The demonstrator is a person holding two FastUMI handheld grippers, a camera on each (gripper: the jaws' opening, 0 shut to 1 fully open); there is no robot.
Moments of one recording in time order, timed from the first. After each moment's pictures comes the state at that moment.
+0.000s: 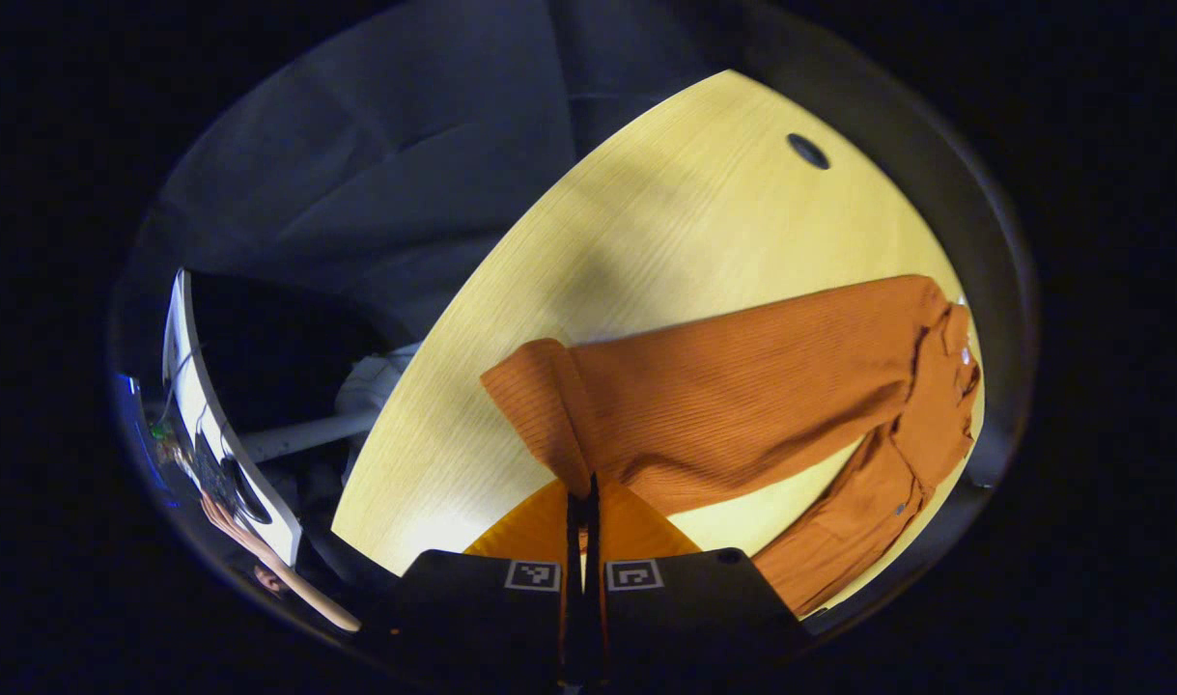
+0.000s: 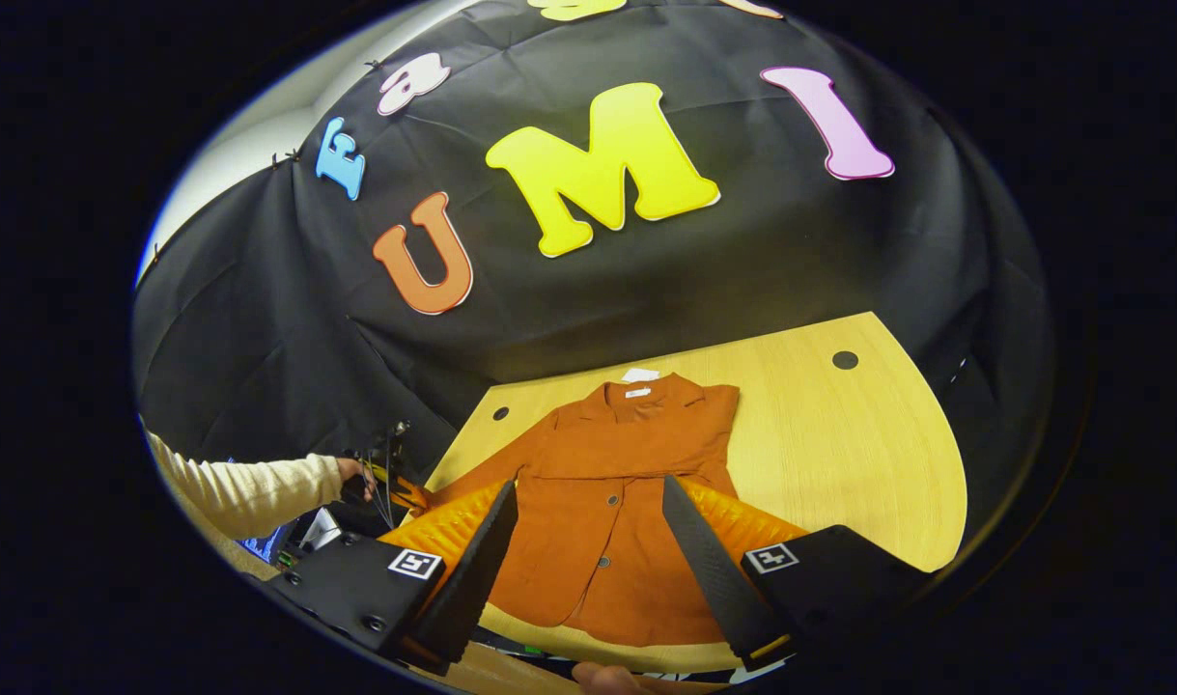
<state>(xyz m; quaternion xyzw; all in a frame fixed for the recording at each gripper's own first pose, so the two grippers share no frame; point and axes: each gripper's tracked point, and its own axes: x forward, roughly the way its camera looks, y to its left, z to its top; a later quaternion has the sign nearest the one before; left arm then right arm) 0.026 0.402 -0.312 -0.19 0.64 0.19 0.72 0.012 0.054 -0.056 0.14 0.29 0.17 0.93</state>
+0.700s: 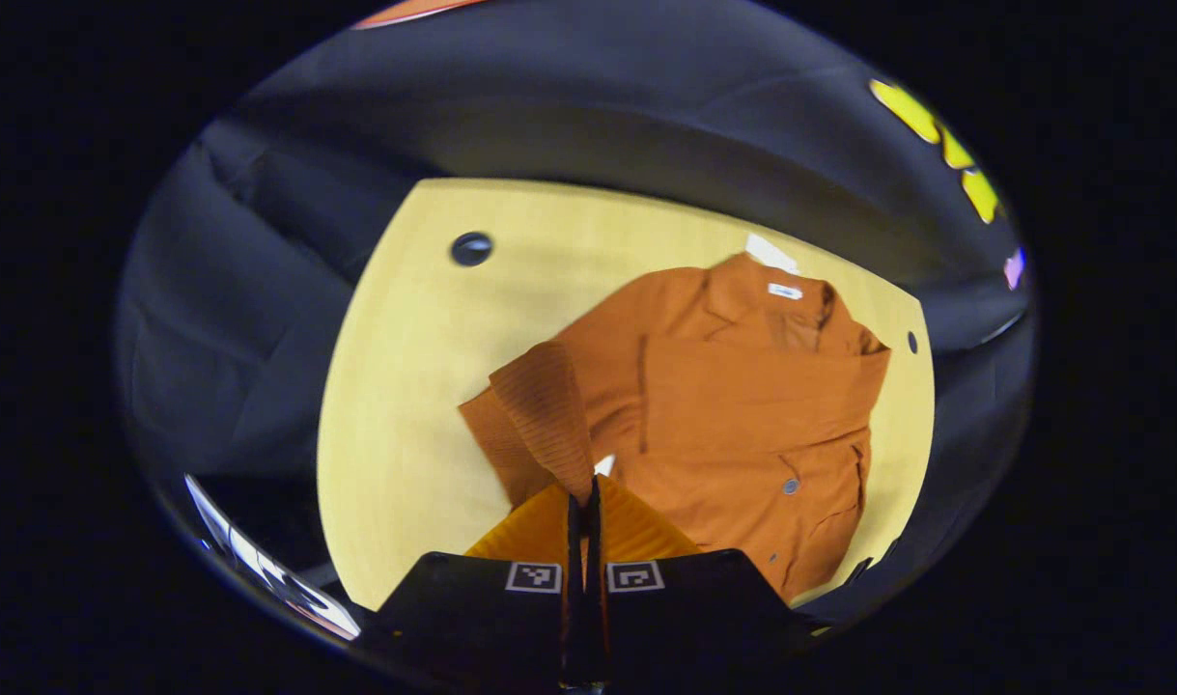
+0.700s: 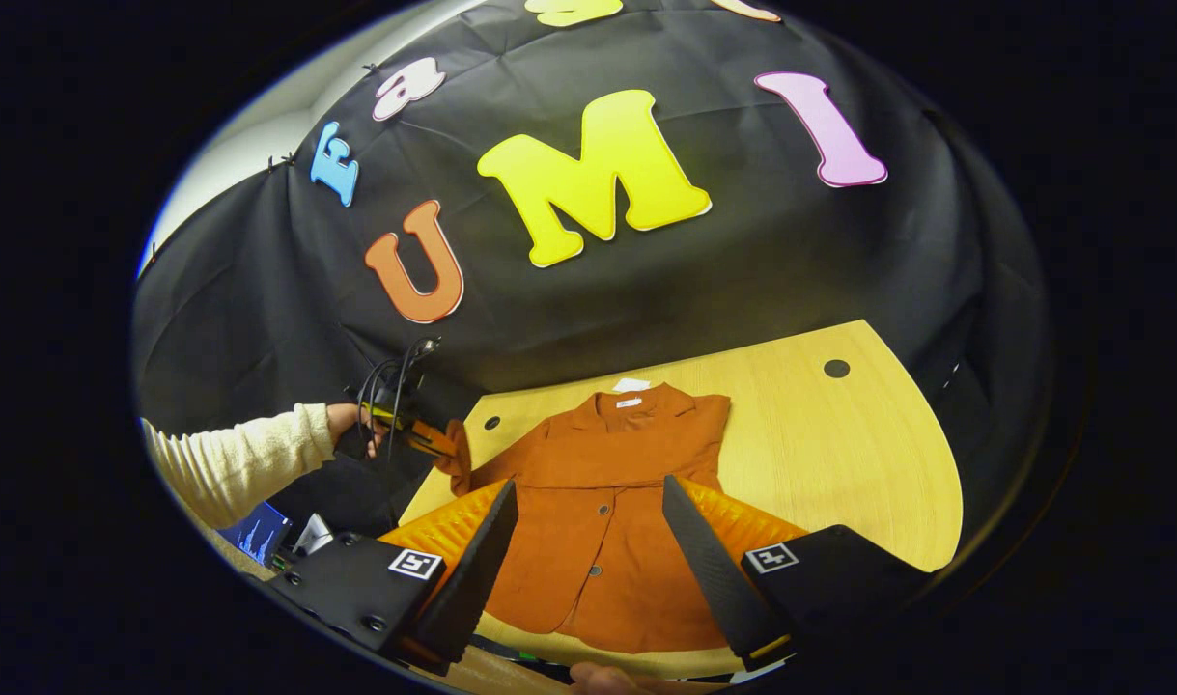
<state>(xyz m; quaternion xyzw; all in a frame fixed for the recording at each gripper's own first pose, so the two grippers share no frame) 0.159 0.185 -0.234 -0.04 0.58 -0.03 0.81 0.021 0.047 -0.053 0.12 0.27 0.15 0.94</state>
